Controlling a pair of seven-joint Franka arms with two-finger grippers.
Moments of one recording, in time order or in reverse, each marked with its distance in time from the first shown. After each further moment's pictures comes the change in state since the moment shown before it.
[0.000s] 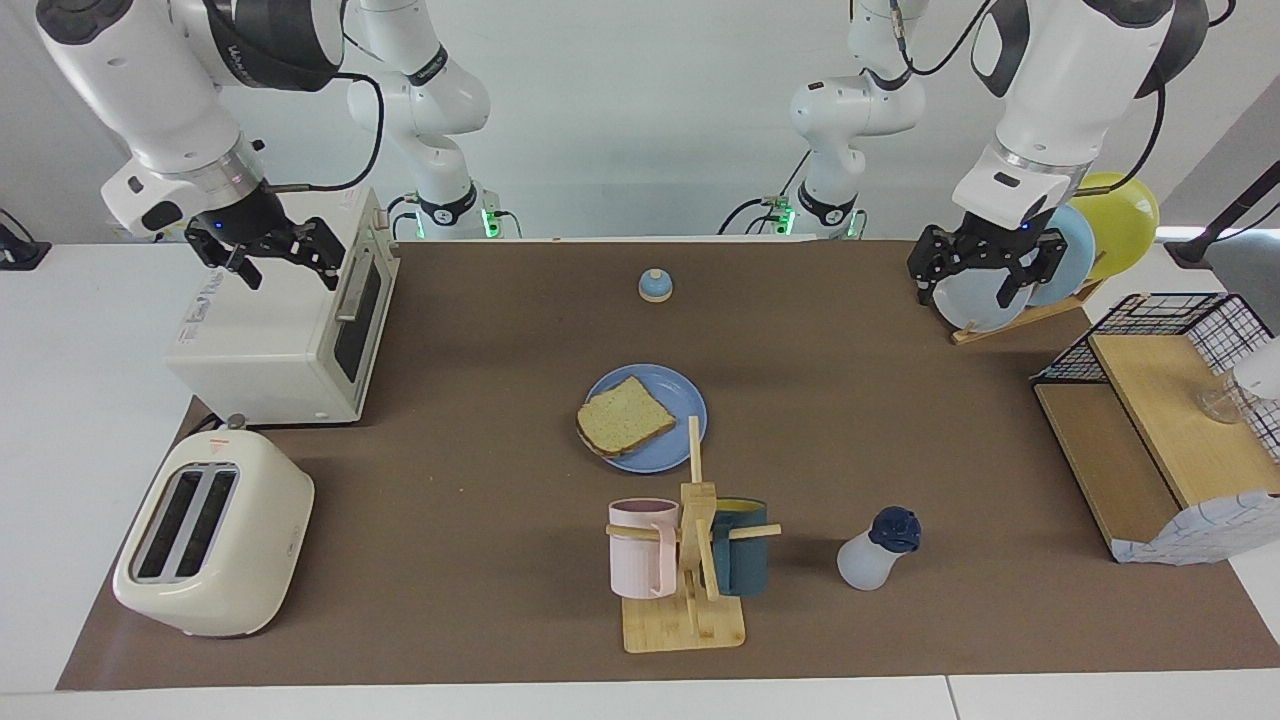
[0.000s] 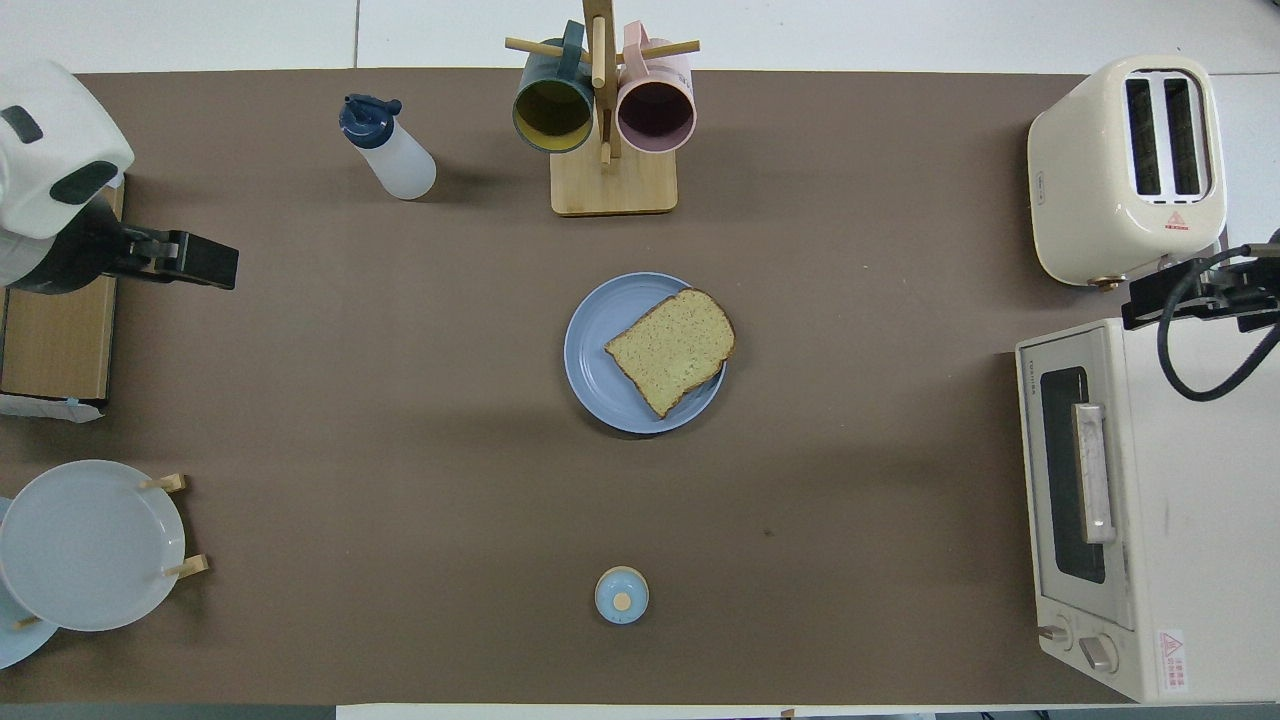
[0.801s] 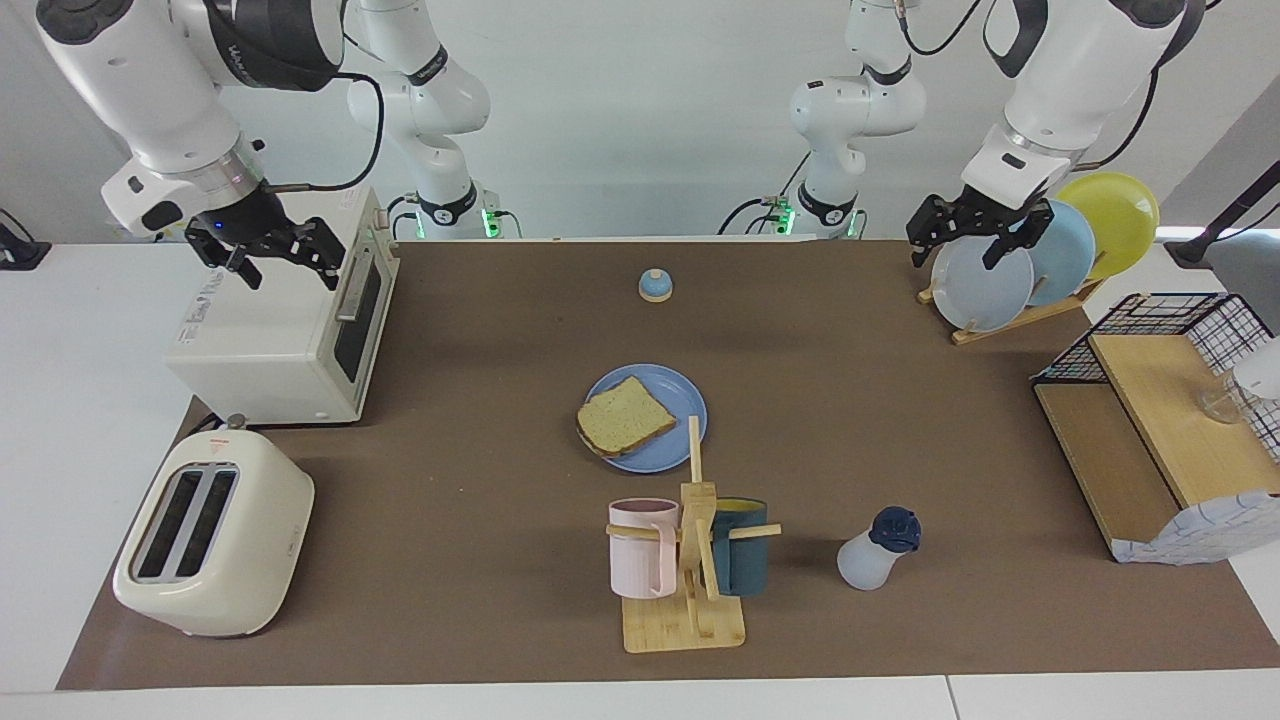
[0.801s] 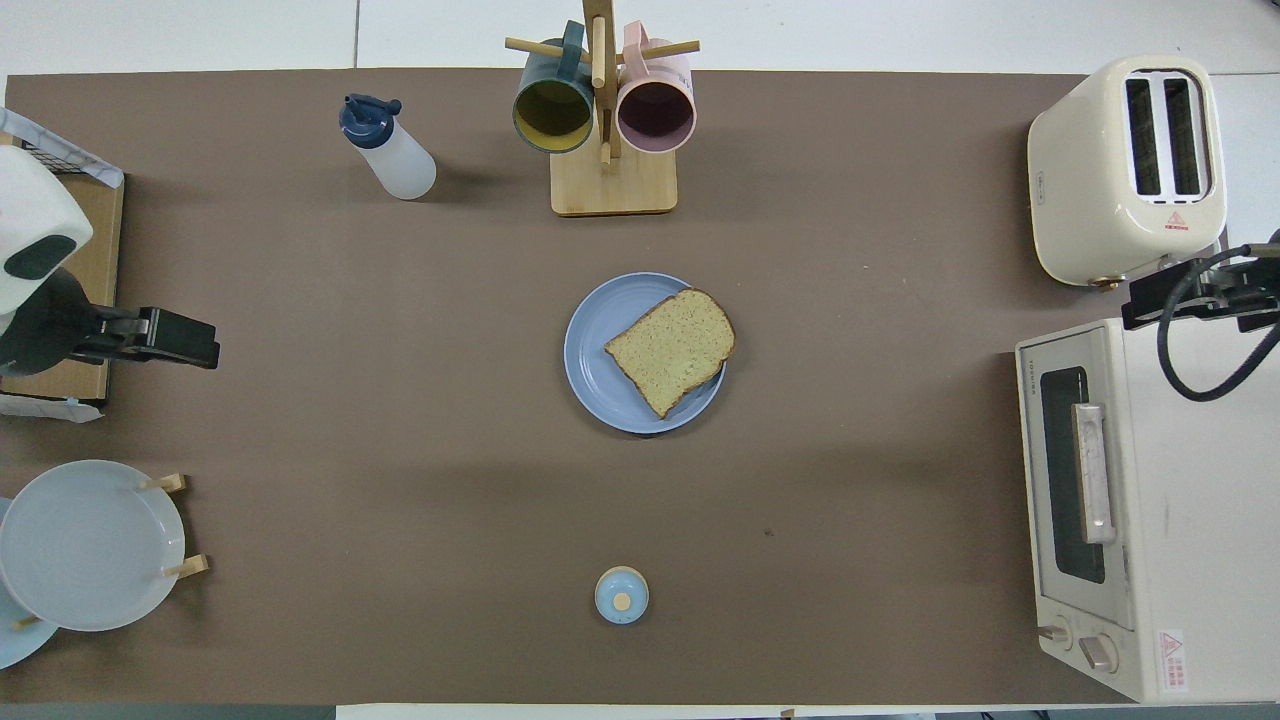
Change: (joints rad) left arm -0.049 -0.084 0.097 -0.100 -0.083 -0.074 -0.001; right arm 0.000 0.000 0.000 0.000 0.000 0.000 0.000
